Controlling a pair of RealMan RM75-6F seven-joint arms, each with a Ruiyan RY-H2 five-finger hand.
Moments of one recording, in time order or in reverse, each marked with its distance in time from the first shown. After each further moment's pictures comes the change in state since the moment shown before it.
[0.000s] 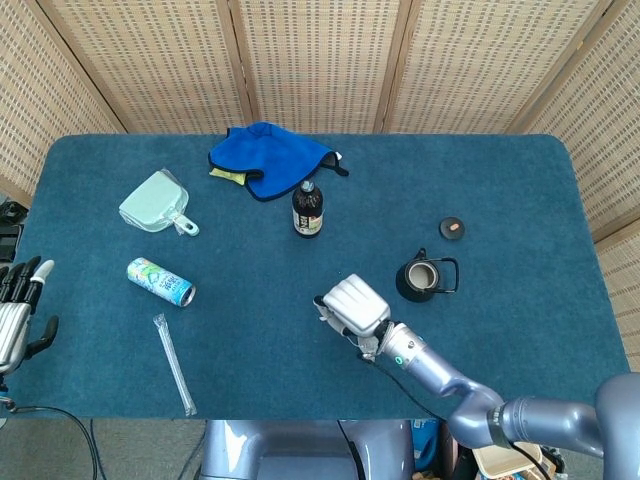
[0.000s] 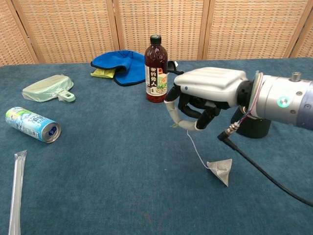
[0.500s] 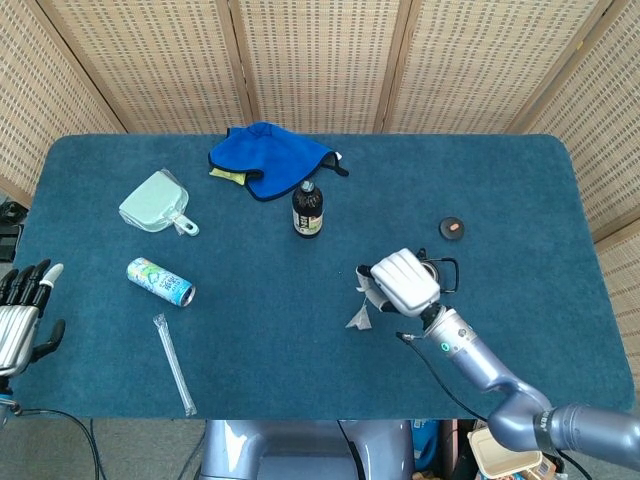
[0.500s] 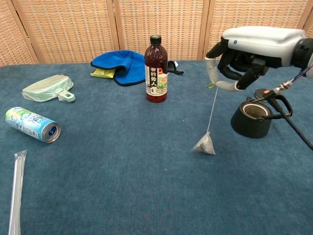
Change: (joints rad) left arm 0.001 0.009 0.015 -0.021 0.024 0.001 0.009; right arm -0.095 0.193 0.023 -0.080 -0.033 0.116 0.113
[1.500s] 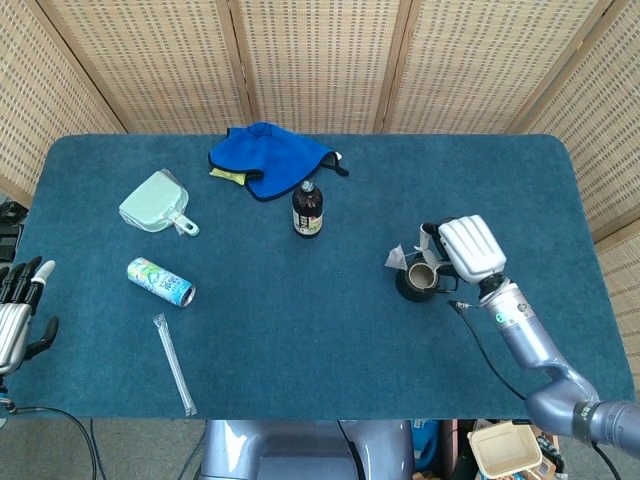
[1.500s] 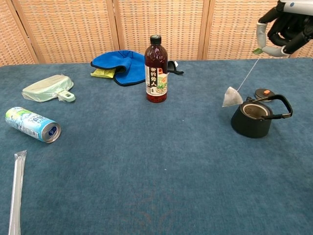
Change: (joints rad) left arm 0.002 0.004 -0.010 0.004 -0.023 0.003 0.005; right arm -0.071 0.119 0.065 0.097 0.072 0.013 0.142
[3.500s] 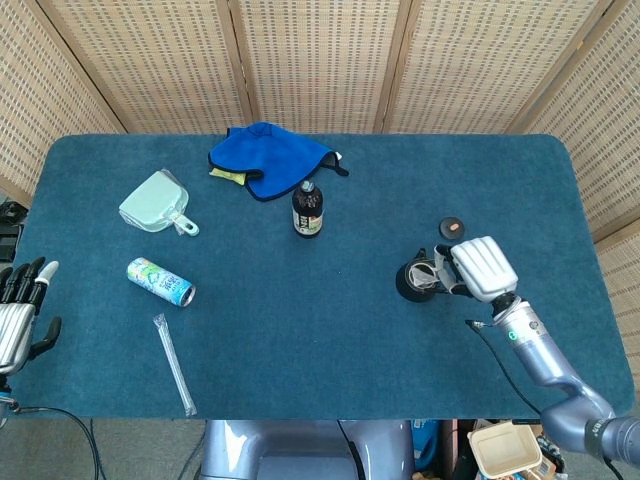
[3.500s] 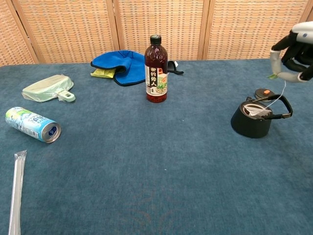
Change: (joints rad) left arm -0.004 -0.002 0.001 -0.016 -0.010 -0.004 0.030; right arm -0.072 -0.021 -0.064 0.053 -0.094 0.000 0.008
